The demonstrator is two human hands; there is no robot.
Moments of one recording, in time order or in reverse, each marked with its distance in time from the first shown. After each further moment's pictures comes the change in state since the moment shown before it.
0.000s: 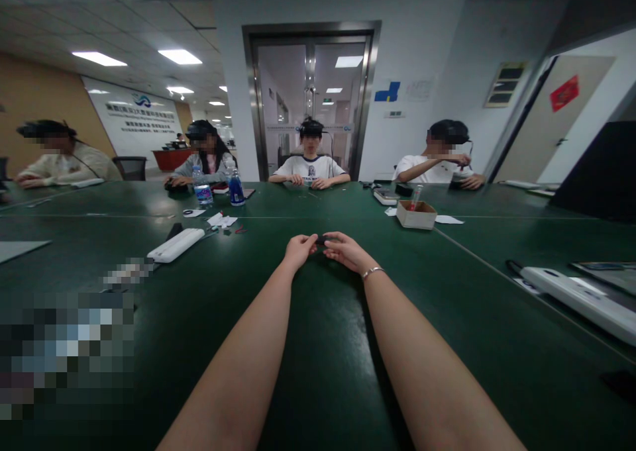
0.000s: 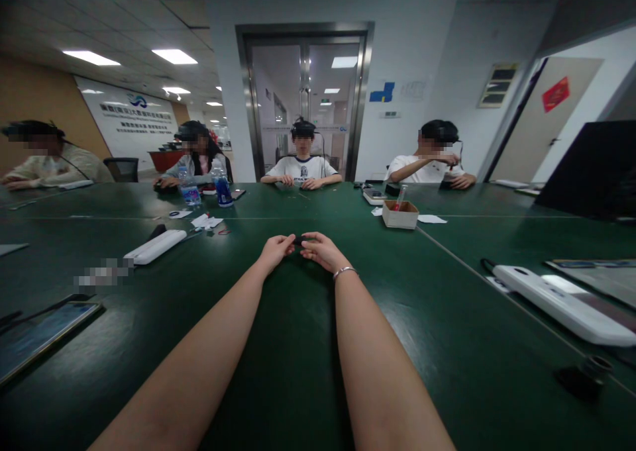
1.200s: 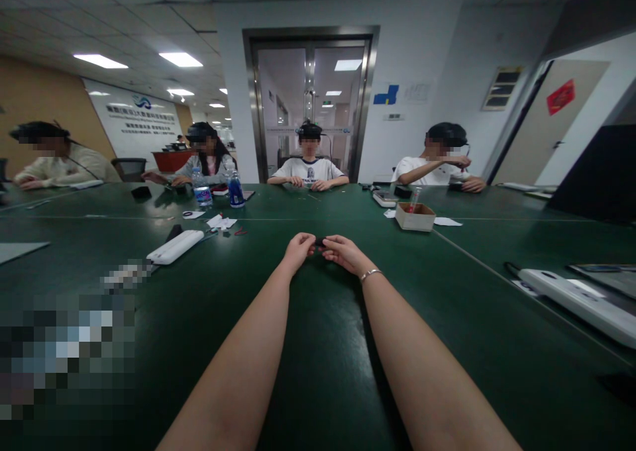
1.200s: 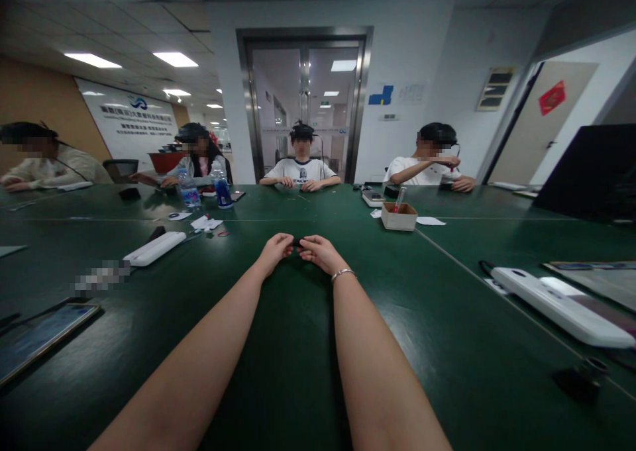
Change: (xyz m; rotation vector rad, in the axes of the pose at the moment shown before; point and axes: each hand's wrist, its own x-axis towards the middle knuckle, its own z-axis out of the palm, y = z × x) left_hand -0.005 0.006 0.001 -0.167 -0.015 0.005; right_hand 0.002 -0.001 0.005 0.003 0.046 0.025
